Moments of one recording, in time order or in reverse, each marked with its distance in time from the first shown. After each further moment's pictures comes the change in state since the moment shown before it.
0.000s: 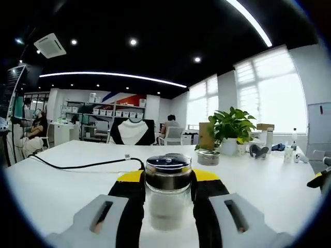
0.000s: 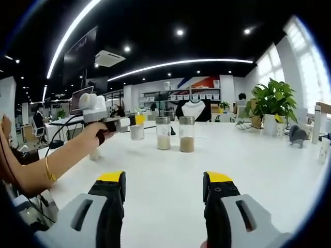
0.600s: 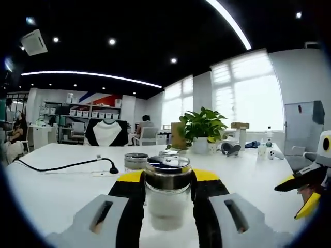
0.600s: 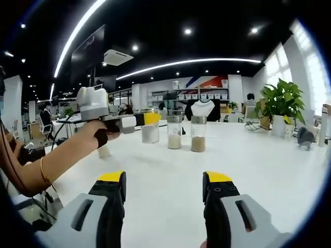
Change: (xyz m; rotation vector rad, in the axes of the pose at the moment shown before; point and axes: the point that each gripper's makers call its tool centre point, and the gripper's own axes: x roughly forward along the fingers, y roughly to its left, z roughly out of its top) left arm -0.030 -0.068 0.005 0.015 0.003 -0.235; right arm 0.006 0.021 -0.002 -0.020 0.011 0.073
